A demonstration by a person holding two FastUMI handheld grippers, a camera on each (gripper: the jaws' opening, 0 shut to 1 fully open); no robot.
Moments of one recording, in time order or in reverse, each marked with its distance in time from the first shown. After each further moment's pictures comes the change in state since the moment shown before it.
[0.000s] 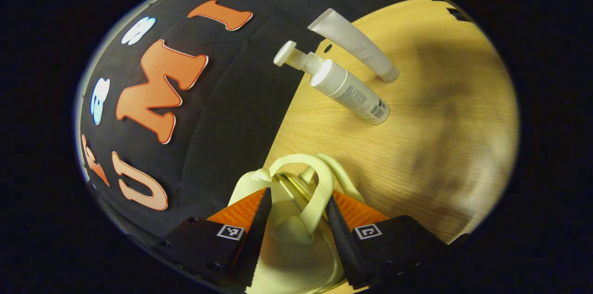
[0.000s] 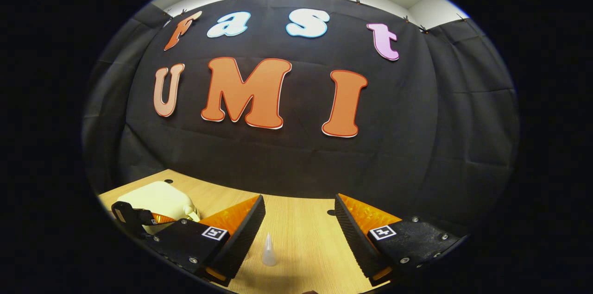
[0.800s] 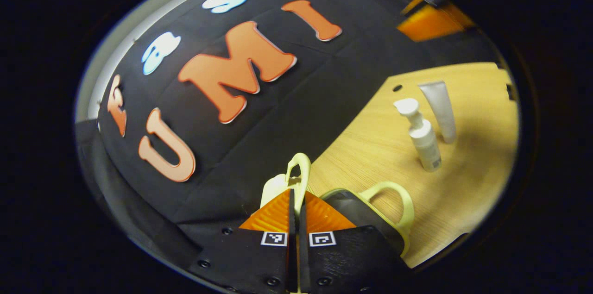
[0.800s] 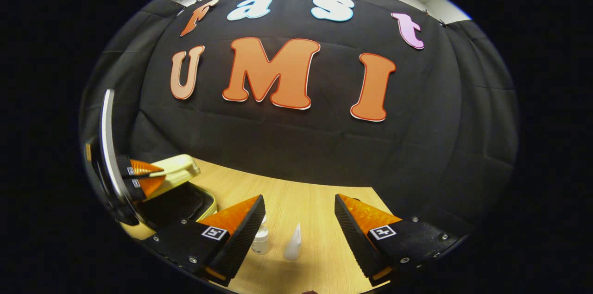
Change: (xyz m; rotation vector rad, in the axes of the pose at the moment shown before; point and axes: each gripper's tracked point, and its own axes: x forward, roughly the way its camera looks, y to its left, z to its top) left arm -0.061 0.160 -0.020 -0.489 -0.091 0.193; right arm 0.013 0.064 -0.033 -0.030 0.084 0.105
